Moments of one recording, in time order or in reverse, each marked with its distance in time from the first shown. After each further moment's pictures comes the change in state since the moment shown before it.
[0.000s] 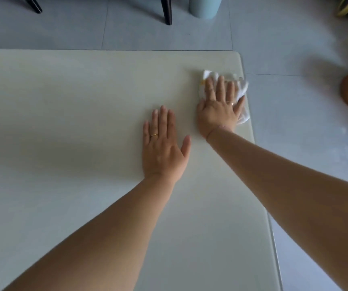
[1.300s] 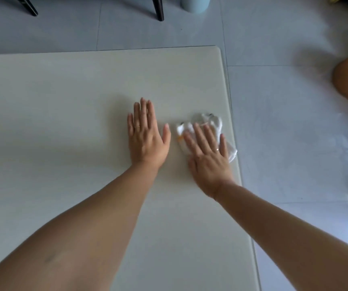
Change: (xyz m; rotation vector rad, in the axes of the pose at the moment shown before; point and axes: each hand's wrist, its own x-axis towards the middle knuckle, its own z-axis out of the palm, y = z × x) left_hand -0.003 0.002 -0.009 -0.057 0.074 -0.035; right_hand -0.134 0.059 -0.016 0.024 -0.161 -0.359
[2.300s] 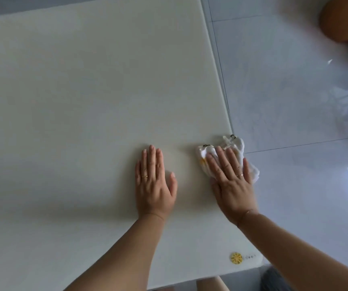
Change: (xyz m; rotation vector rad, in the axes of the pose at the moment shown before) left_hand -0.263 -0.010 -0.017 0.016 -0.125 0.111; right_hand -0.236 -0.019 0.019 0.055 0.005 0.217
